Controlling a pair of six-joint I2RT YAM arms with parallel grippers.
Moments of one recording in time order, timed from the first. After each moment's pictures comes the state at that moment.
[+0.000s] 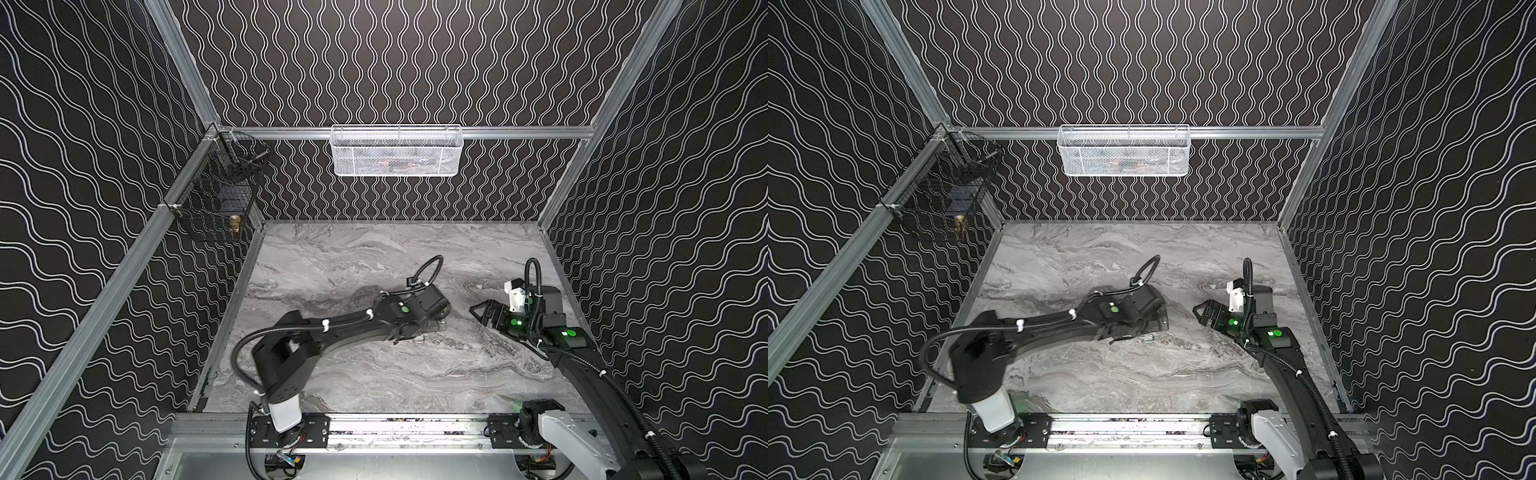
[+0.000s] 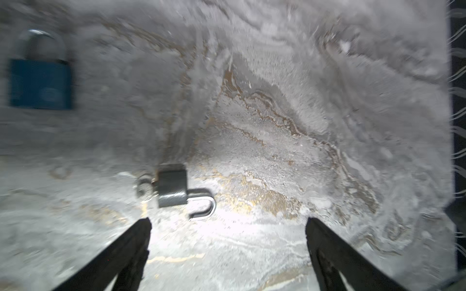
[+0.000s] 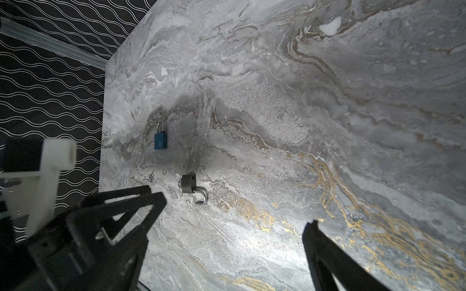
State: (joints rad) left arm -1.02 1.72 1.26 -0.54 -0.27 -1.01; right arm 0.10 0.91 0.64 -0.53 -0.47 0.51
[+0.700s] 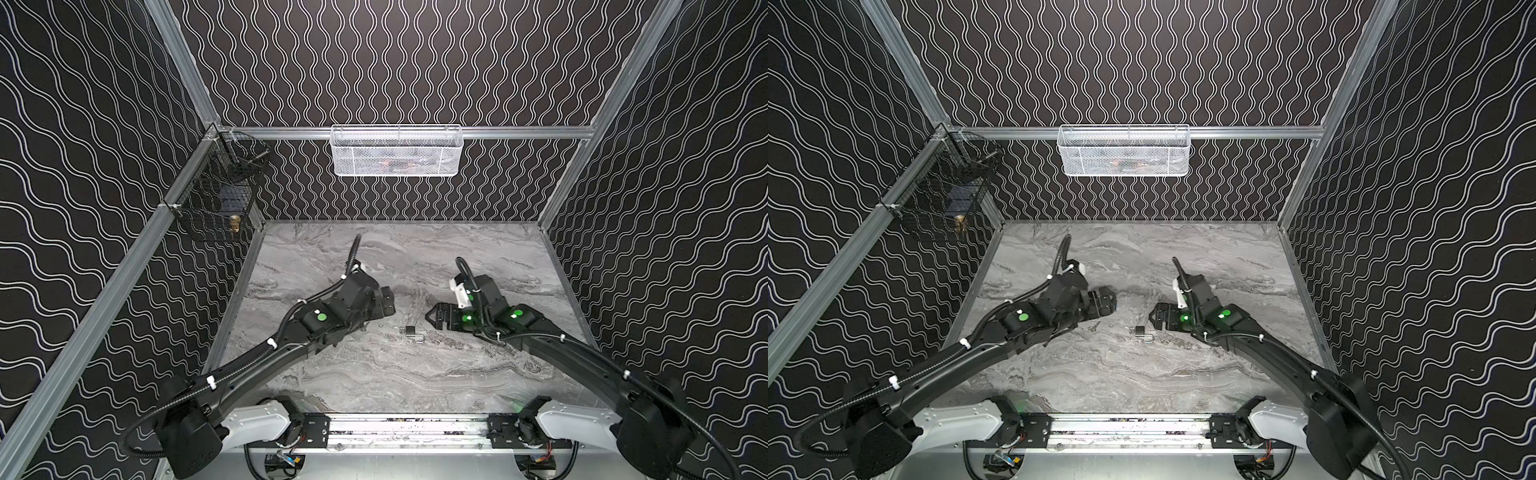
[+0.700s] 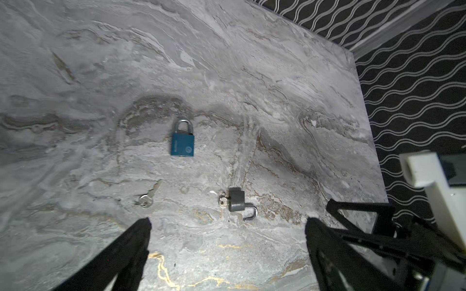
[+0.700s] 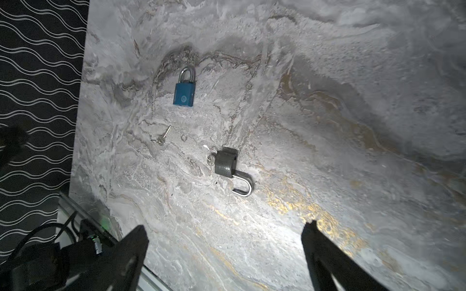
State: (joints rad) left arm -0.76 1.16 0.97 -0.55 -0.23 -0.80; right arm 0.64 1.24 0.84 -0.46 -0.18 0.64
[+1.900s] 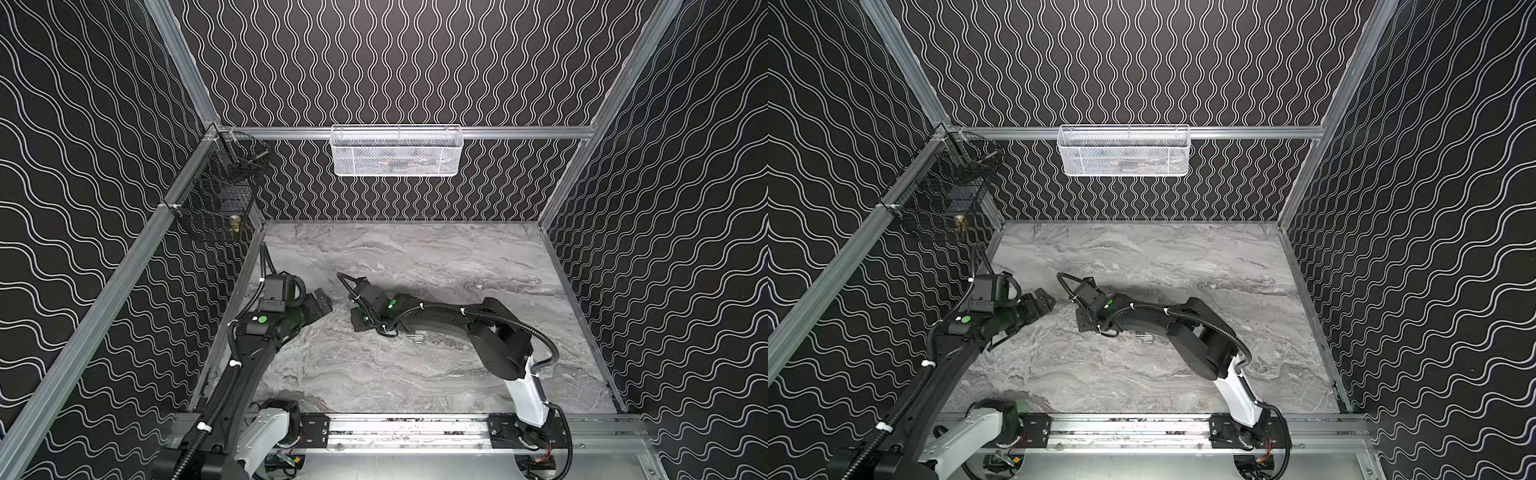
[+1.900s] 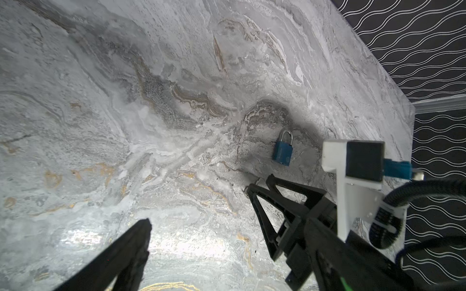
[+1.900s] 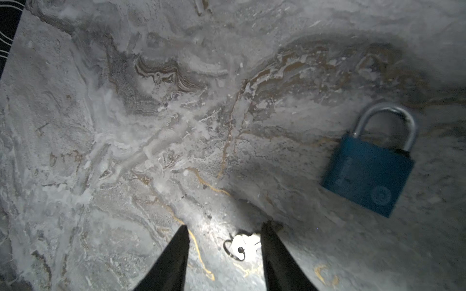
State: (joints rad) left arm -0.09 0.97 0.80 -0.73 0.17 -0.60; right arm 1.03 2.14 1.55 -0.37 0.09 0.63
